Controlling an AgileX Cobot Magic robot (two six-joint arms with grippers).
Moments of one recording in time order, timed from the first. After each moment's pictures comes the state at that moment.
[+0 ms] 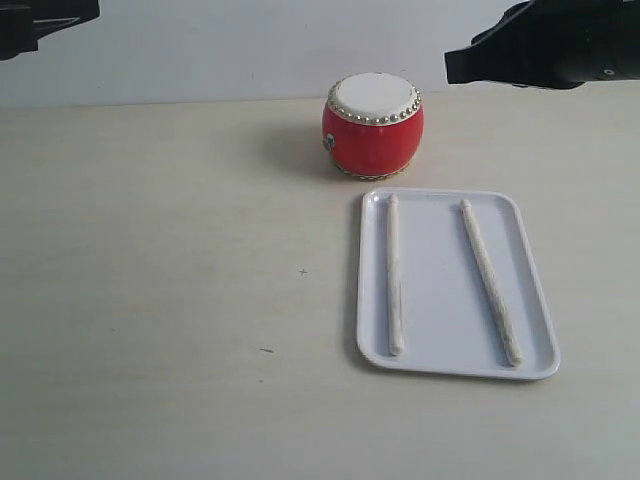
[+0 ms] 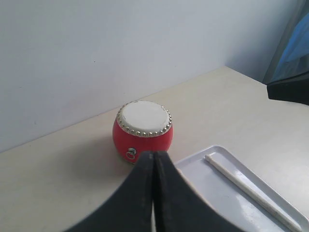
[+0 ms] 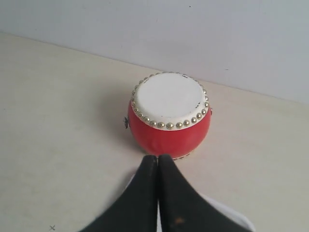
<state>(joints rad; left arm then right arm) -0.16 1.16 -0.83 -1.52 0.61 1.57 0.37 1.33 -0.88 0.31 0.18 -0.32</state>
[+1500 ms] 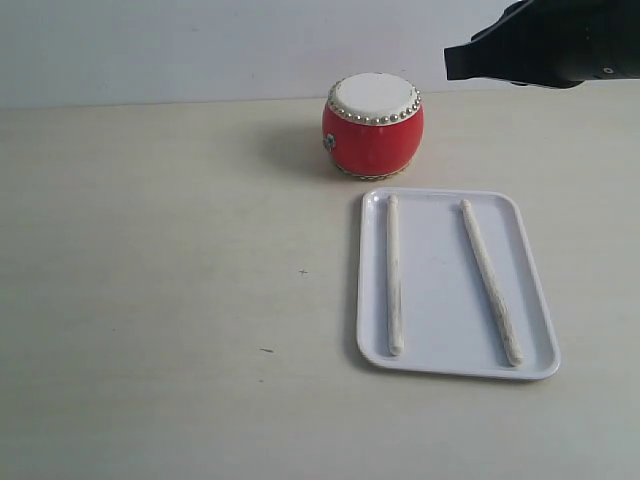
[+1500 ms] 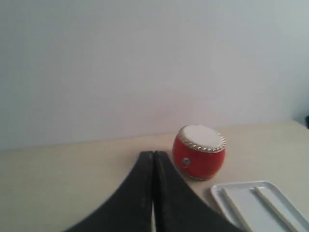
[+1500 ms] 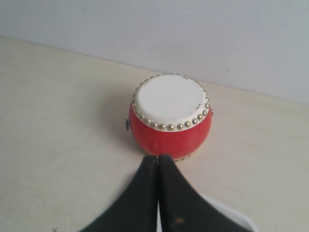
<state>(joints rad) 0.02 0.54 -0.54 -1.20 0.48 1.08 0.37 1.33 -0.88 0.32 0.18 -0.32</state>
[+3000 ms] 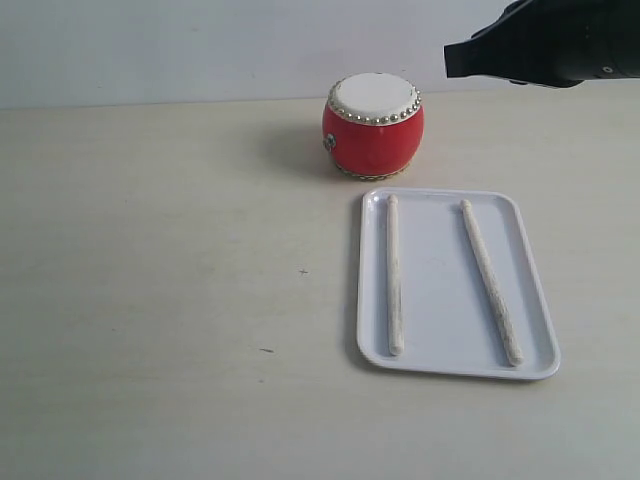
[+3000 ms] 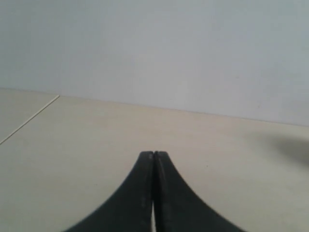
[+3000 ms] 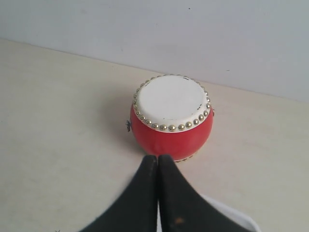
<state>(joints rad) 0.02 0.01 -0.12 0.25 0.32 -0.31 0.37 1.33 -0.88 0.34 0.17 -0.32</state>
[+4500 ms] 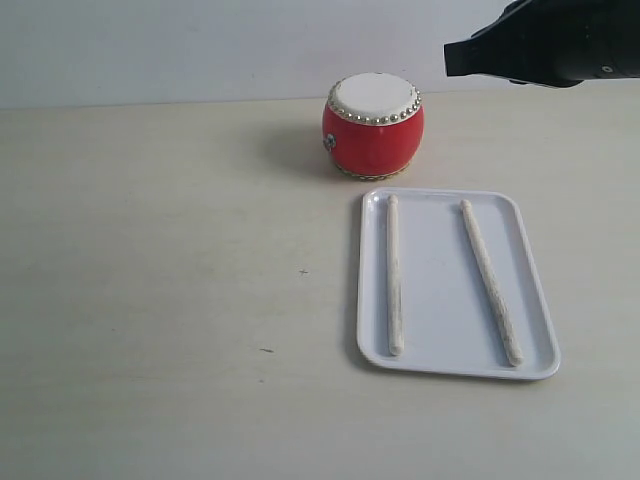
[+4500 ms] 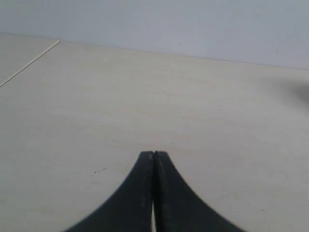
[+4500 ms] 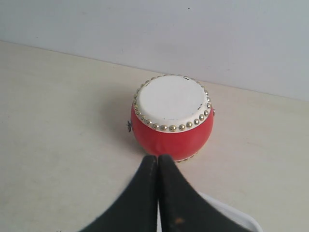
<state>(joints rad) 0.02 0.01 0.00 0.25 0.37 -0.31 0.37 1.33 -0.88 0.34 0.17 -0.32</state>
